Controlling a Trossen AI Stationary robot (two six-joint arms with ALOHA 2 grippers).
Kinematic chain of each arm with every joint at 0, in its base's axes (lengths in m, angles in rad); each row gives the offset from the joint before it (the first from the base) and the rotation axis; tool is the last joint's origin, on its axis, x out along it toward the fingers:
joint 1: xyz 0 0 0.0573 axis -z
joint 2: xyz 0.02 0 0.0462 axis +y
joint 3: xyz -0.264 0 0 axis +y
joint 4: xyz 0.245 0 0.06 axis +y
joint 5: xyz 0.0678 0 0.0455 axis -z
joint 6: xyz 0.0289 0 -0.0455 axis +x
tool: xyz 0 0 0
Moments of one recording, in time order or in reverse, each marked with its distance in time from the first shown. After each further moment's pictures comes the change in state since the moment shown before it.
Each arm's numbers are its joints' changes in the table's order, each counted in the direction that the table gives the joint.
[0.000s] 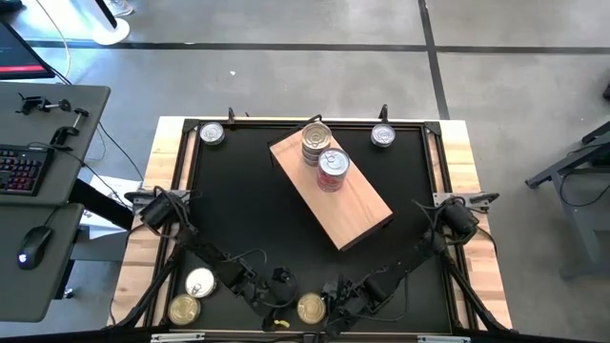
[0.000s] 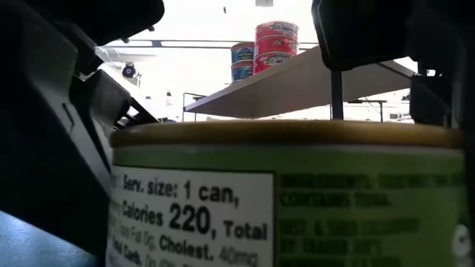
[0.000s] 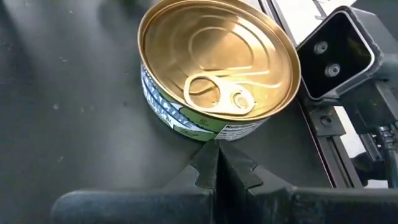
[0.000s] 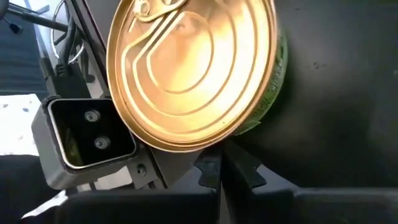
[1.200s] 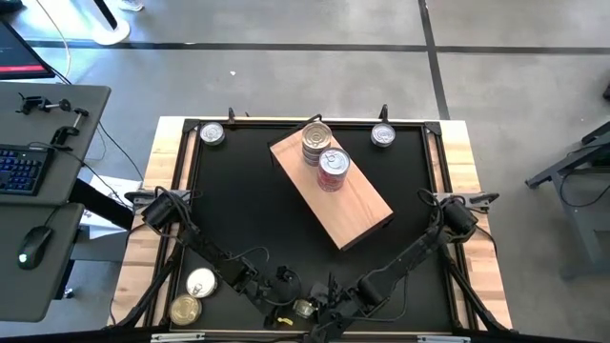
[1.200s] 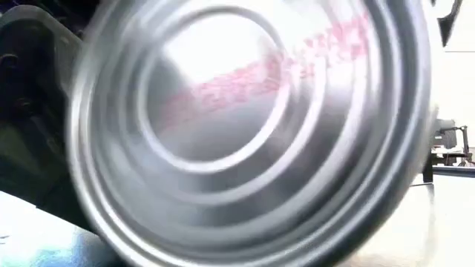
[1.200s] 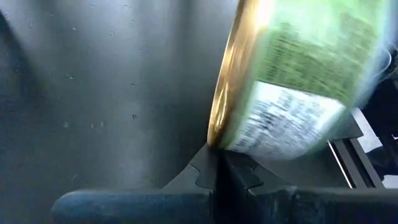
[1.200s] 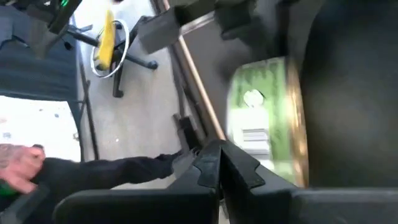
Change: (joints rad) left arm -0.021 0.016 -0.002 0.009 0.010 0.079; right arm 0.022 -0.001 -0.261 0.156 0.063 -0.131
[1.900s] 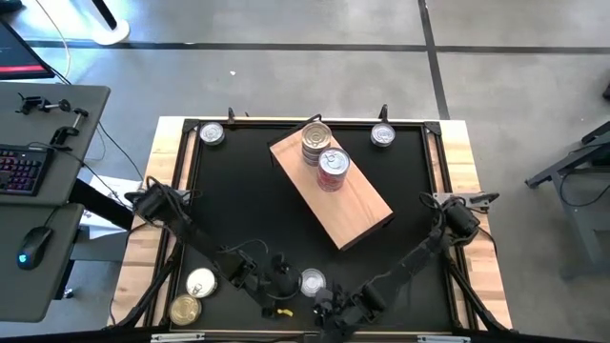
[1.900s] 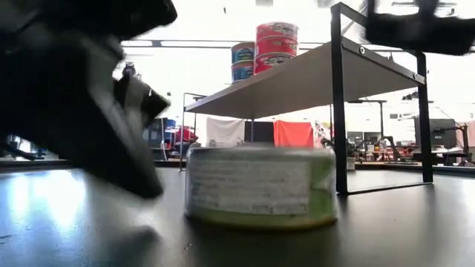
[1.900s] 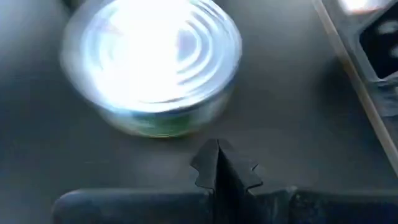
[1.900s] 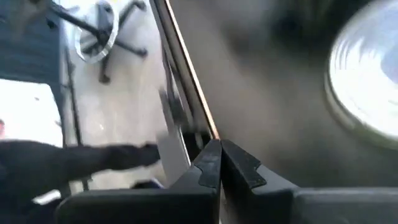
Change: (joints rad) left arm -0.013 -0.111 0.007 0.196 -0.045 0.019; right arm -0.038 -0.002 0.003 0.046 -0.011 -0.032
